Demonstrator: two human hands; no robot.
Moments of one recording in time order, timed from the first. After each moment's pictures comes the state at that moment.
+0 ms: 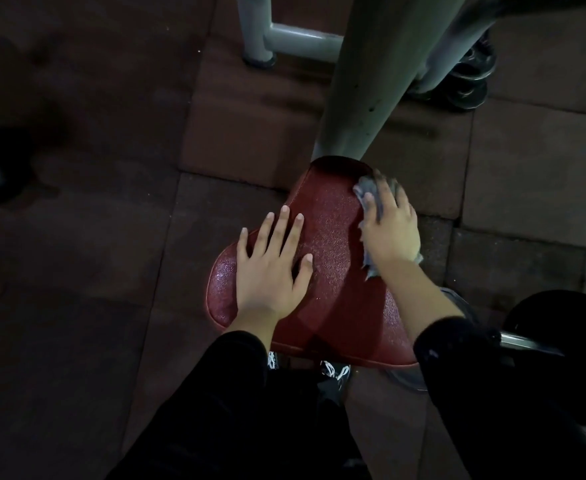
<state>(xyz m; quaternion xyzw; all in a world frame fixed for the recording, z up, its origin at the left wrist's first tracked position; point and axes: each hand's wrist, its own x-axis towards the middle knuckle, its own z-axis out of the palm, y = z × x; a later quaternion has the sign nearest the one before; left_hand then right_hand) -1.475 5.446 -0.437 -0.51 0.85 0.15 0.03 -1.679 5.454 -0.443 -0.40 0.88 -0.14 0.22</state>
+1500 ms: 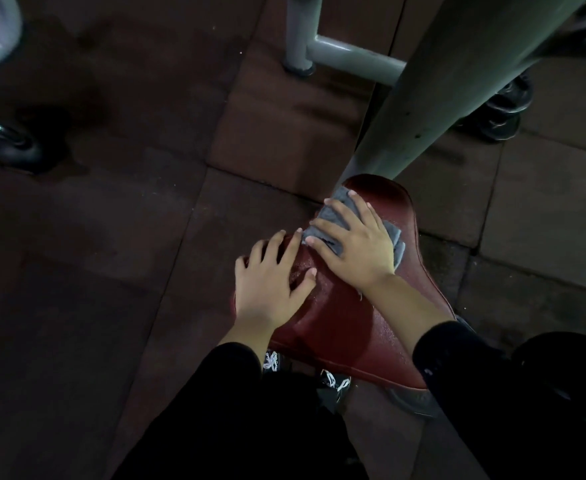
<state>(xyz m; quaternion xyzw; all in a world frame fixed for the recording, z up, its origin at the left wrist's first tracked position) -1.437 5.436 -0.427 -0.57 0.80 0.17 0.06 -1.617 5.430 -0.440 -0.70 0.70 -0.11 0.12</state>
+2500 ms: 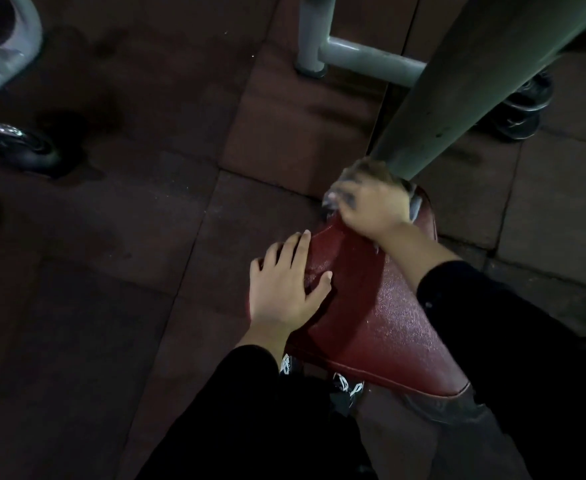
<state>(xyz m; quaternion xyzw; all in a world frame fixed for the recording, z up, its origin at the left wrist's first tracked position) -1.435 5.435 -0.429 -0.57 0.80 0.18 0.03 -1.631 5.359 -0.445 -0.69 0.71 -0.06 0.10</state>
